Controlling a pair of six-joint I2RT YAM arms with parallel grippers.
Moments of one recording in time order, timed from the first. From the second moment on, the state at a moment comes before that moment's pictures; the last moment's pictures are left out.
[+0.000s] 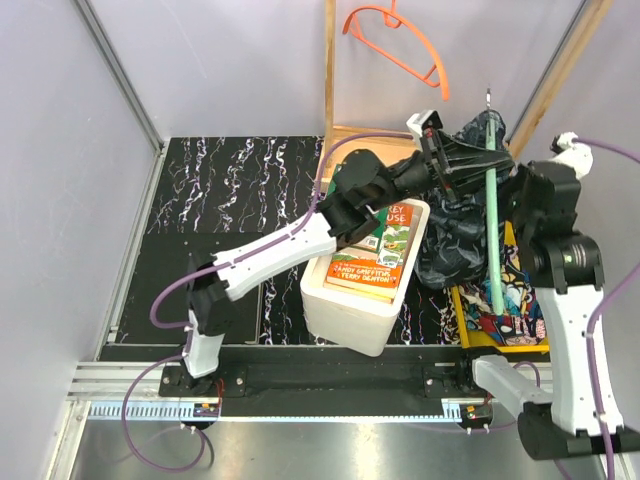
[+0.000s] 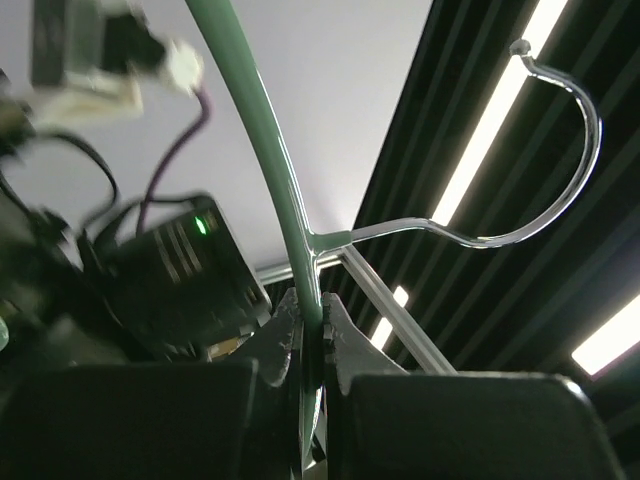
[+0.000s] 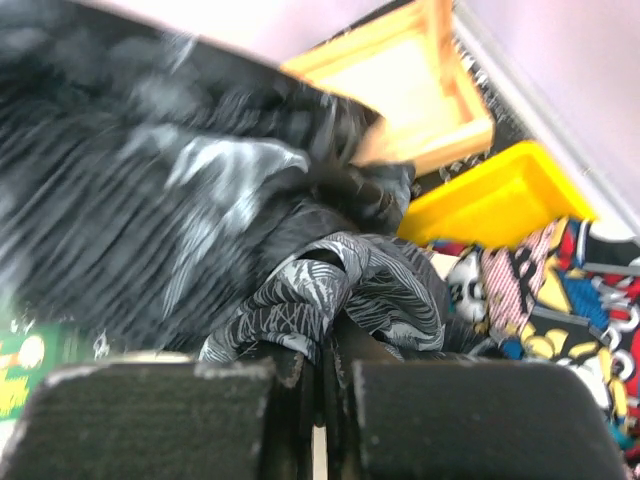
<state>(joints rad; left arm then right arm) -1.07 1.97 2.02 0.51 0.33 -2.01 0.09 0.94 1.40 -0.83 0.31 0.49</state>
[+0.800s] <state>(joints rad) -0.83 1.65 1.88 0.46 0.66 -1.86 -0.04 1.41 2.07 -0.89 0.40 0.50</state>
